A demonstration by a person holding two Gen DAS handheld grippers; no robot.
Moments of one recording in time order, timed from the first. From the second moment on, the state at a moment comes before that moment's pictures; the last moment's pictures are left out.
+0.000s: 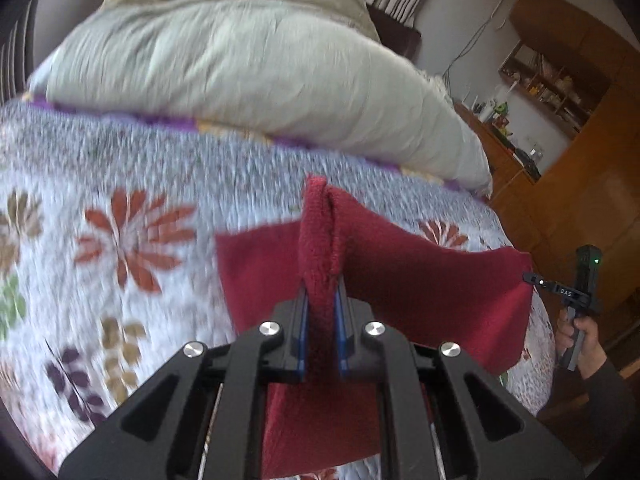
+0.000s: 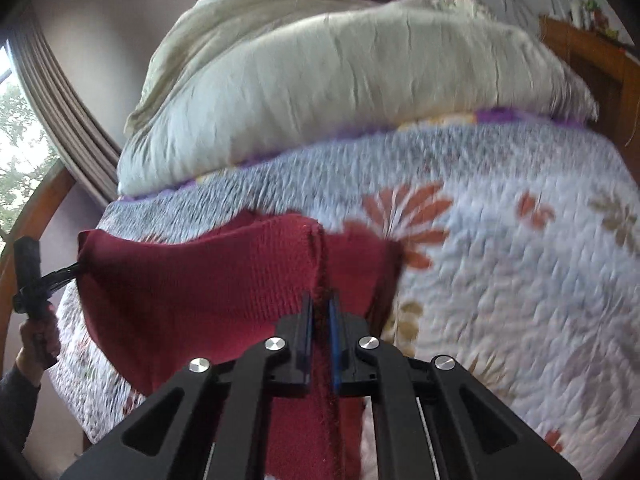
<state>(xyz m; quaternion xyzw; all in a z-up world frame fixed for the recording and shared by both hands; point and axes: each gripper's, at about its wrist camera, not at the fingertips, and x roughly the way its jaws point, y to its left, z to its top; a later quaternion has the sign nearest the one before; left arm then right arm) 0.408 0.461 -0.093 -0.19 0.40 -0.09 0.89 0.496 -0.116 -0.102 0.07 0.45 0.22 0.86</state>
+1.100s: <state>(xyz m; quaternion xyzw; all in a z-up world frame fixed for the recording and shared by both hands) 0.606 0.497 -0.170 -0.22 0.50 0.01 0.84 0.667 -0.063 -0.179 0.03 0.50 0.11 0.86</state>
